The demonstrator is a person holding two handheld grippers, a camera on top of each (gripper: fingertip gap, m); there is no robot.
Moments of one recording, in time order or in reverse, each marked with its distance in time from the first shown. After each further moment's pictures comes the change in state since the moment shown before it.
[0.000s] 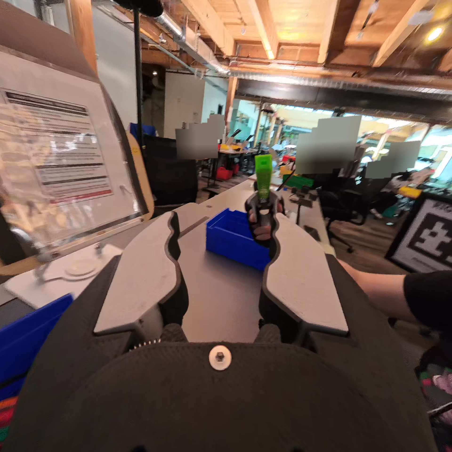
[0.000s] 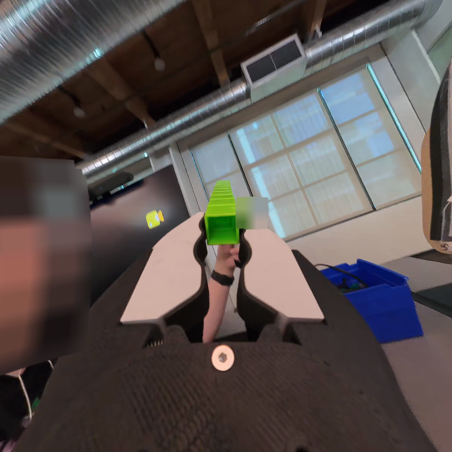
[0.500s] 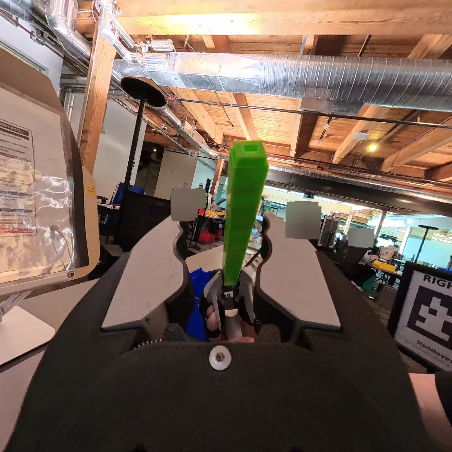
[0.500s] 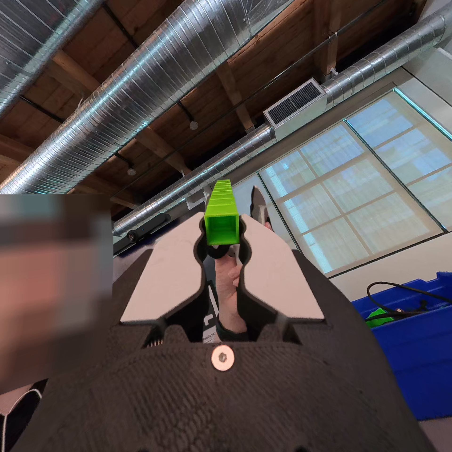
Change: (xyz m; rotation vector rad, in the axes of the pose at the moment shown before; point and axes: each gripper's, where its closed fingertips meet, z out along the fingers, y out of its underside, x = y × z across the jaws) left arm 0.043 0.009 0.092 0.330 0.021 -0.083; right arm 0.006 0.058 0.029 0.205 -0.126 0.161
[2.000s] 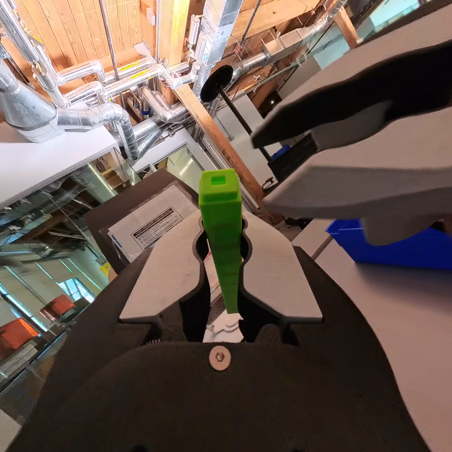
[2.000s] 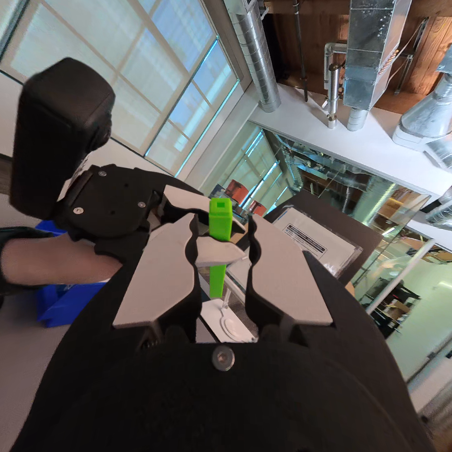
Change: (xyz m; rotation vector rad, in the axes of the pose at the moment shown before) left arm 0.007 0.041 0.013 -0.254 -0.372 1.128; right arm -0.056 0.039 0.078 -0.622 0.589 -1.591
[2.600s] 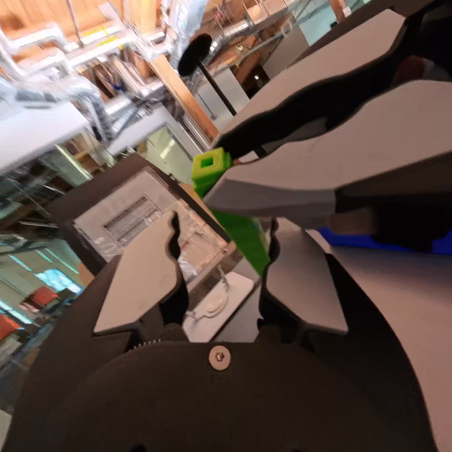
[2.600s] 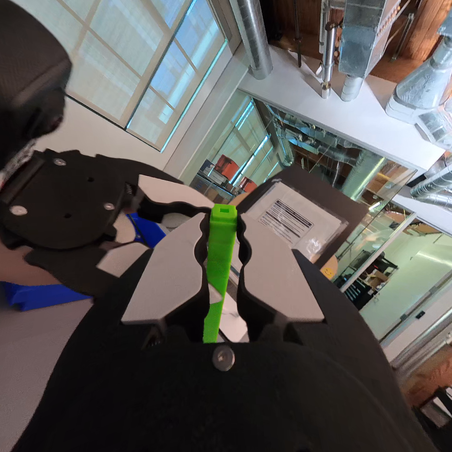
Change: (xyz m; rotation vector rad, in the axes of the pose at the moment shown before) left arm 0.034 0.011 0.011 -0.097 0.094 -0.034; right arm 0.023 0.026 0.002 -0.118 0.048 -0.008
